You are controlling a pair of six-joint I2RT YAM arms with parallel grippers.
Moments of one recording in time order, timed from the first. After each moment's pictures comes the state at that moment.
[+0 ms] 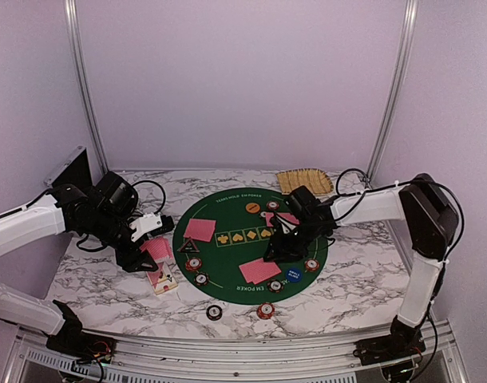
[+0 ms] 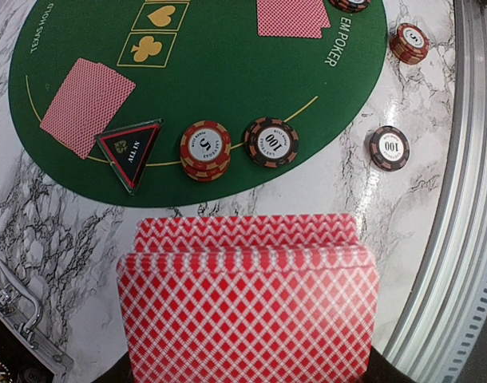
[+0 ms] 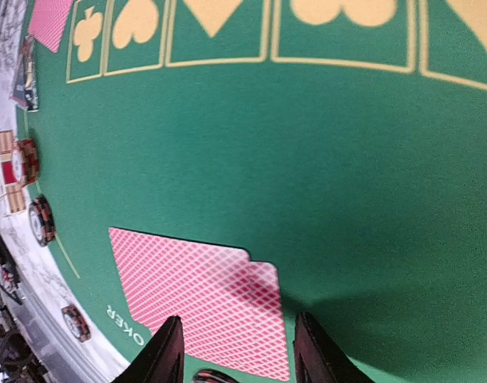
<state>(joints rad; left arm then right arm) -0.60 1.21 0.95 -0.87 0.27 0.52 0.63 1.88 1.14 -0.41 -0.43 0.48</state>
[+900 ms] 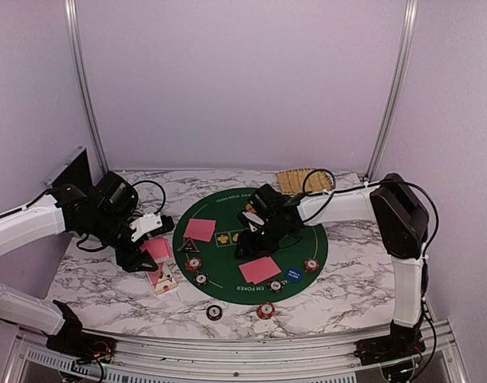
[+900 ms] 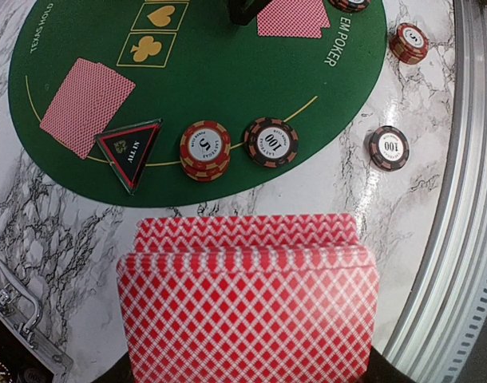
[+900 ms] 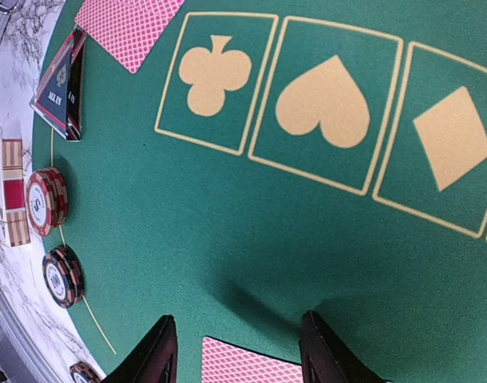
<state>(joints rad) -0.60 1.21 0.95 -0.87 0.27 0.52 0.79 2.07 1.42 -0.43 -0.29 0.44</state>
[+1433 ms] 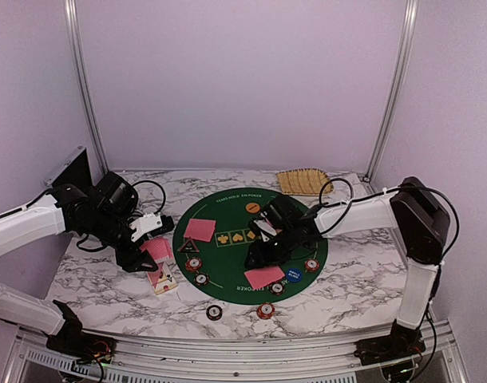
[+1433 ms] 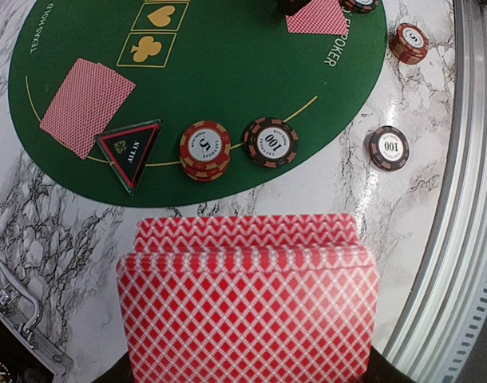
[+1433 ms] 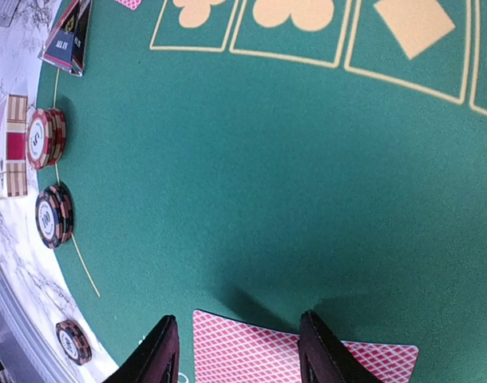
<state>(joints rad) -0.60 1.21 0.95 -0.87 0.27 0.52 0.81 1.91 1.17 -0.30 -0.29 0.48</state>
